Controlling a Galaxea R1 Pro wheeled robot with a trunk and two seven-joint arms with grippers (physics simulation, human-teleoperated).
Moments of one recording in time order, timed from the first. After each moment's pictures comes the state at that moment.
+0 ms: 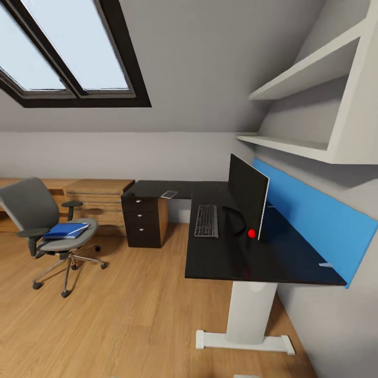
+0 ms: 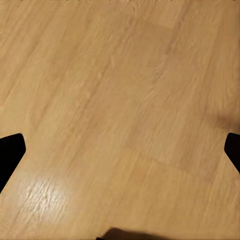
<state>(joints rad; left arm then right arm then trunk) -0.02 0.00 -0.01 -0.76 0.26 0.08 0.26 -0.29 0.06 1.01 -0.36 -0.88 -0.30 -0.44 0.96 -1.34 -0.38</state>
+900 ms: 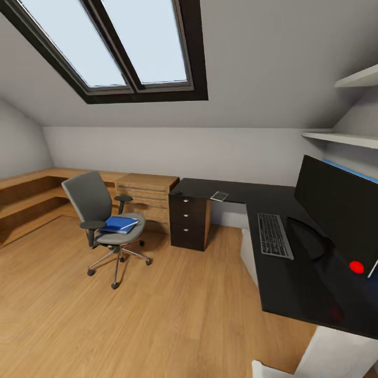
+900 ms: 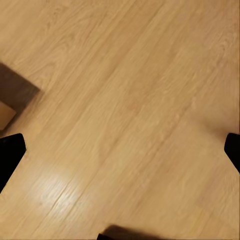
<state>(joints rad) -0.02 0.00 -0.01 -0.76 0.26 0.07 0.27 -0.29 0.15 0.91 -0.26 -0.80 -0.34 -0.38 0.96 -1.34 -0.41</state>
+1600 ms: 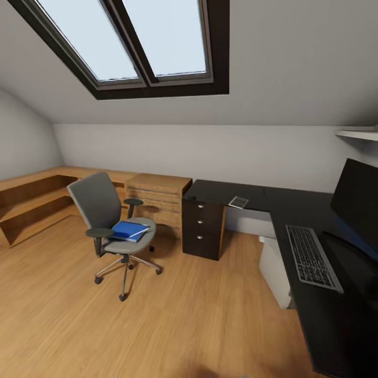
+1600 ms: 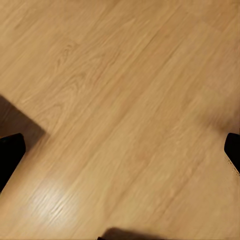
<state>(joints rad) -0.02 0.00 -0.01 -0.76 0.26 0.04 0.27 -0.29 0.14 0.92 -0.23 -0.68 -0.39 -0.38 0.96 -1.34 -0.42</state>
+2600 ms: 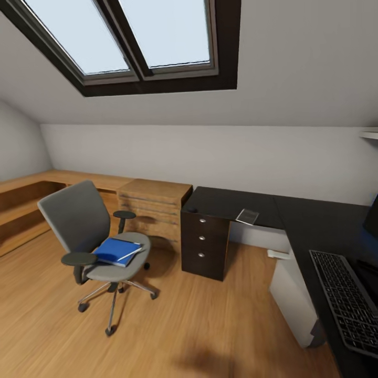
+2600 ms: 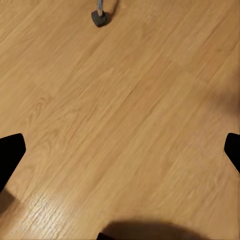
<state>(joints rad) -0.02 0.00 -0.01 -0.75 0.26 0.04 0.26 -0.29 0.14 0.92 -0.19 -0.64 -0.40 -0.39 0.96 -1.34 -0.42</state>
